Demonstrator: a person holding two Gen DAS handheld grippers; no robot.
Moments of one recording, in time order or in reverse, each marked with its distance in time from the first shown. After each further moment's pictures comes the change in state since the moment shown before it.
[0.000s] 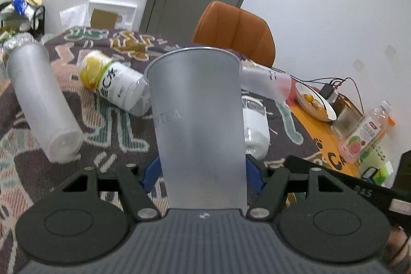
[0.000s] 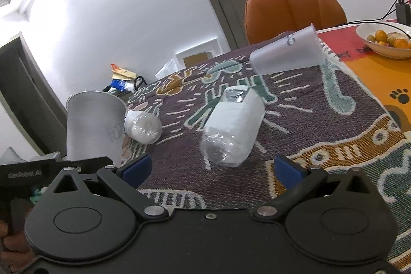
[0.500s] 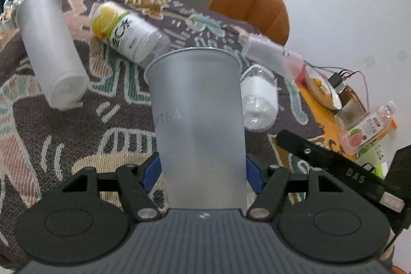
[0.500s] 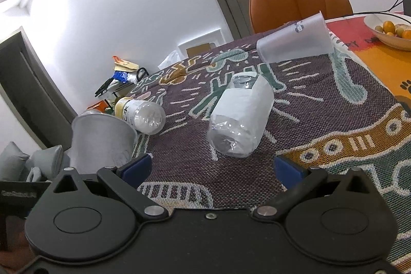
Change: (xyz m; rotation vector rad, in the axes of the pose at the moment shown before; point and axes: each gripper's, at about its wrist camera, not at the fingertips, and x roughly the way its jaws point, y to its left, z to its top) left arm 0.010 0.010 -0.019 -0.126 0.150 0.021; right arm 0.013 0.002 -0.007 0.005 0.039 0.010
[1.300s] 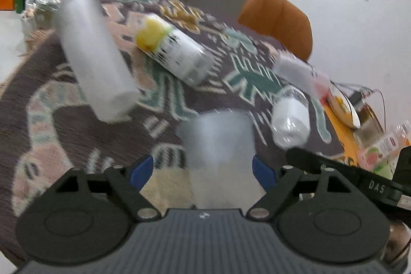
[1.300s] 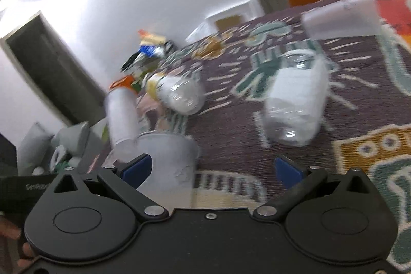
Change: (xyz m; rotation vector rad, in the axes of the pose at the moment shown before) left arm -0.028 0.039 0.011 -0.055 -0.071 0.078; right arm 0.037 0.043 0.016 -0.032 0.181 0.152
